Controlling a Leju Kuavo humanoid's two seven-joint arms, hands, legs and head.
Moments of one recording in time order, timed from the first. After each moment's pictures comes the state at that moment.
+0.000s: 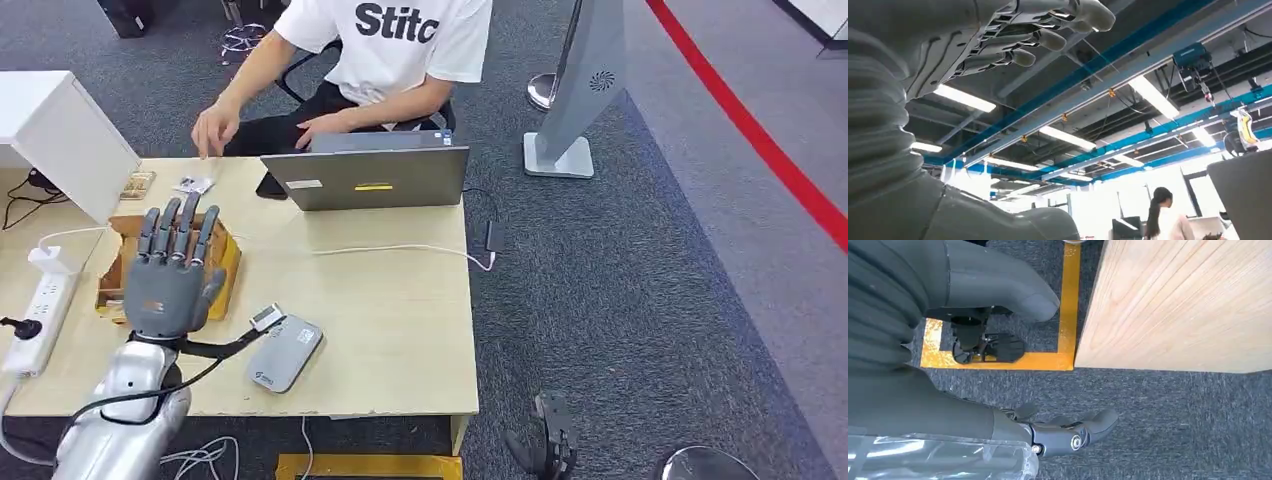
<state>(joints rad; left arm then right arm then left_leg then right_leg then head) -0.32 0.19 -0.26 -1.24 -1.57 0.70 0.04 -0.25 0.22 -0.64 -0.25 0.56 -0.06 -0.43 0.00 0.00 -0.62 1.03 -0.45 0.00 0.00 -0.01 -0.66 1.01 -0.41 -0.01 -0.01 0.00</state>
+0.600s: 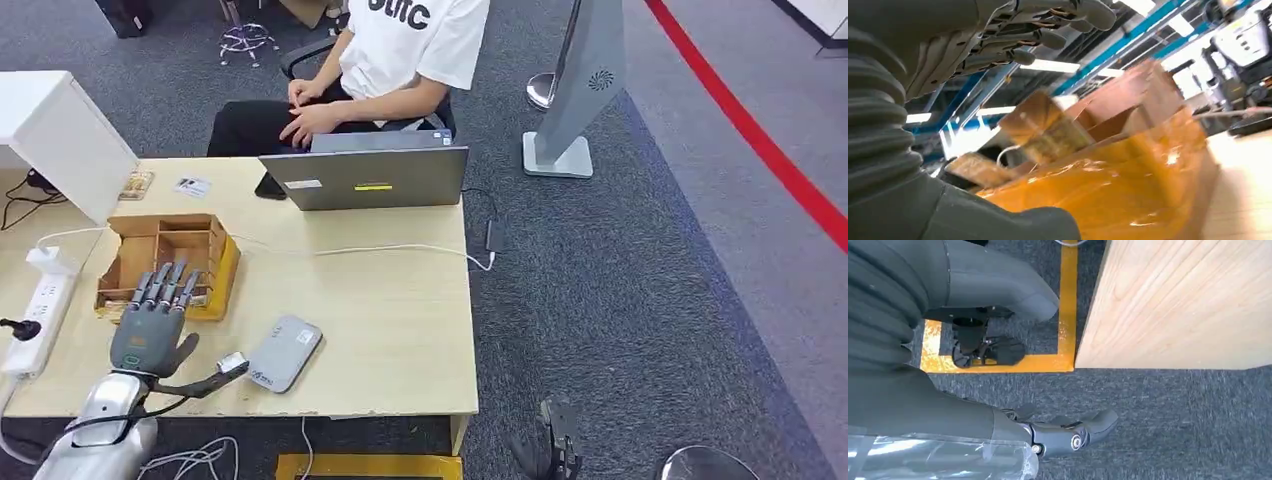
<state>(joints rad) -0.36 0.24 -0.07 -0.76 -1.44 0.70 -0.20 -0.23 0.22 -0.65 -0.25 0.53 -0.04 -0.45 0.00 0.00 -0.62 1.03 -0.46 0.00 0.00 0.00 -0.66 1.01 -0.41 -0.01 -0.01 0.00</state>
